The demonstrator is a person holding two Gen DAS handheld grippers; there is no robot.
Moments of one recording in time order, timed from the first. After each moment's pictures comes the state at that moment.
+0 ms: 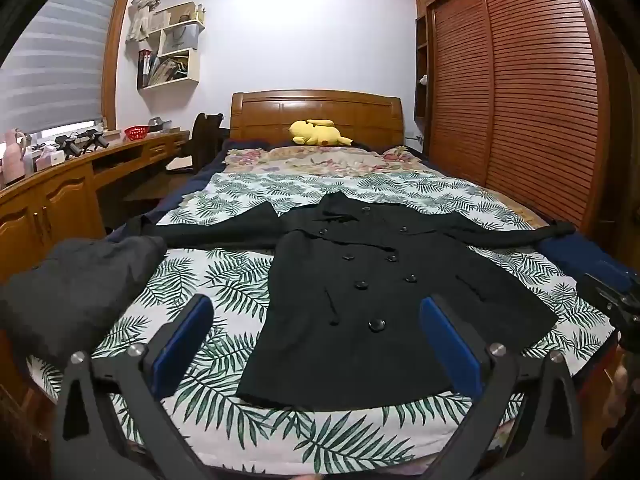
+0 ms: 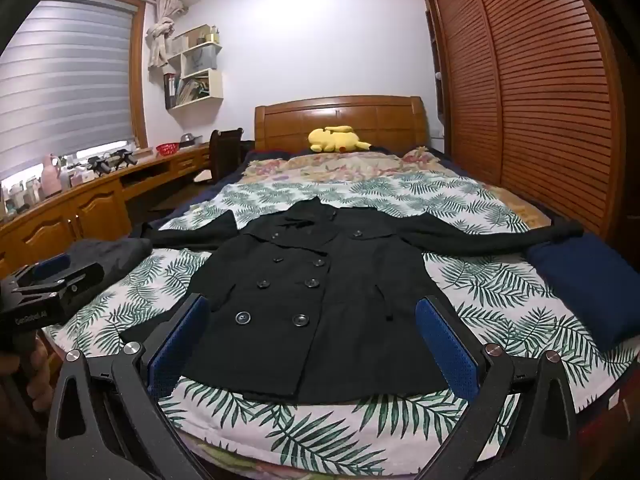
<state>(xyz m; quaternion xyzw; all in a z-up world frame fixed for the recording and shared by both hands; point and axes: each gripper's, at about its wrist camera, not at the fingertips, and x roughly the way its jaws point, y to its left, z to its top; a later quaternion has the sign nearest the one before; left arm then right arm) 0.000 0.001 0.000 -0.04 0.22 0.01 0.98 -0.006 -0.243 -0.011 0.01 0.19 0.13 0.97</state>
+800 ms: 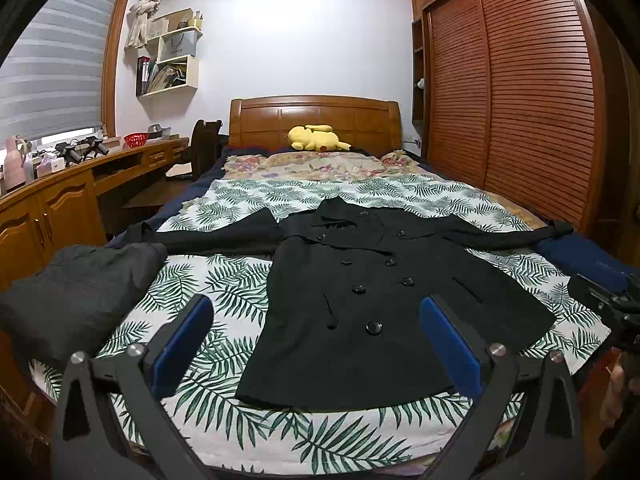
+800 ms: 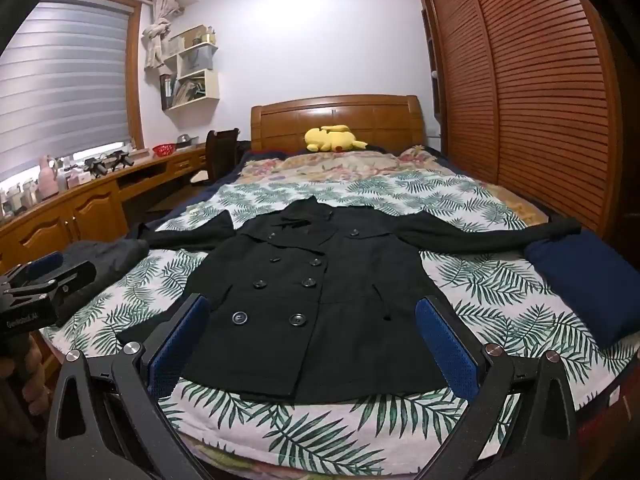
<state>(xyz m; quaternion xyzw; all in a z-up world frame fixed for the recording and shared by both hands) -0.010 -0.009 0.006 -0.02 0.20 0.01 0.98 -0.002 -0.244 -0.013 0.01 0.19 0.13 0.97</state>
